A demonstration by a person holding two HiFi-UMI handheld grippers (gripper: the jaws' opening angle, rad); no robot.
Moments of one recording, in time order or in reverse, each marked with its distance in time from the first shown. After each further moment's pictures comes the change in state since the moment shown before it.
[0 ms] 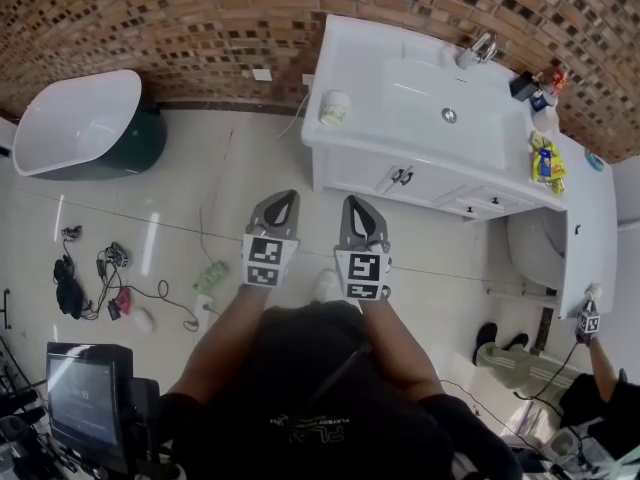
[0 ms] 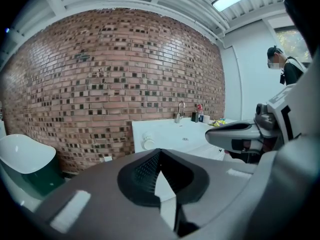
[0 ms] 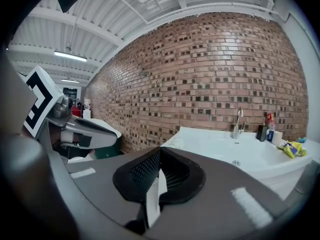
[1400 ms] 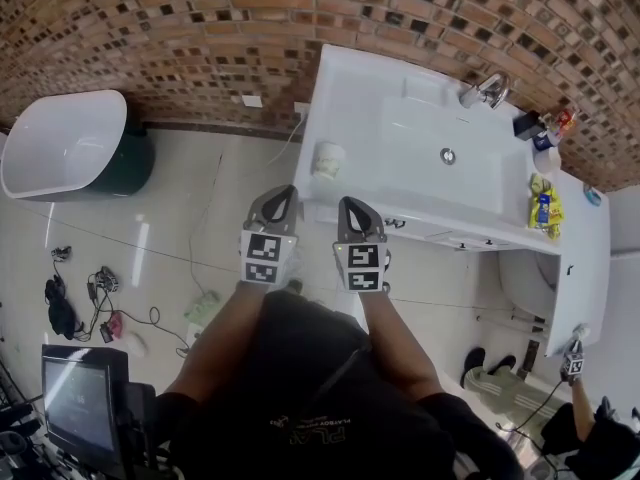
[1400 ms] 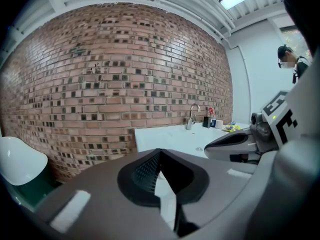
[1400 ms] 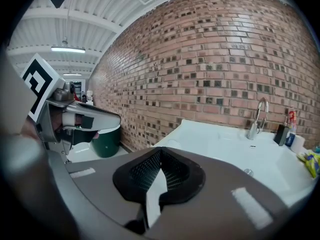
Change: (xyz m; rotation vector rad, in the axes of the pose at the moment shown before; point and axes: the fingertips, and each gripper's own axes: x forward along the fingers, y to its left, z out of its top) left arm 0.137 0.066 0.058 -0.003 -0.038 0.007; right arm 0.153 -0.055 0.010 -0.025 0.143 0.073
